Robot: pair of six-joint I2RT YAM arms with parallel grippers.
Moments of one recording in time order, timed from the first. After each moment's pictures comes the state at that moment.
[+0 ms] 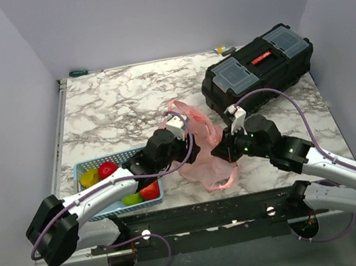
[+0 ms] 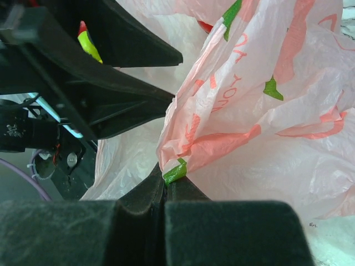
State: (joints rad) left arm -0.90 1.21 0.69 0.09 -0.02 -0.35; right arm 0.82 0.89 0.66 -0.23 -0.10 0.48
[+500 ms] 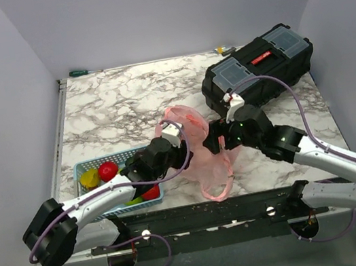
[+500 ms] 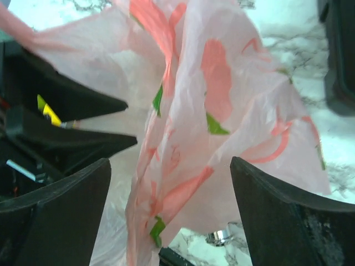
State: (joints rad) left arm -0.90 1.21 0.59 0.13 -0.10 -0.33; right arm 0.82 1.00 0.80 -0.34 0.11 0.47
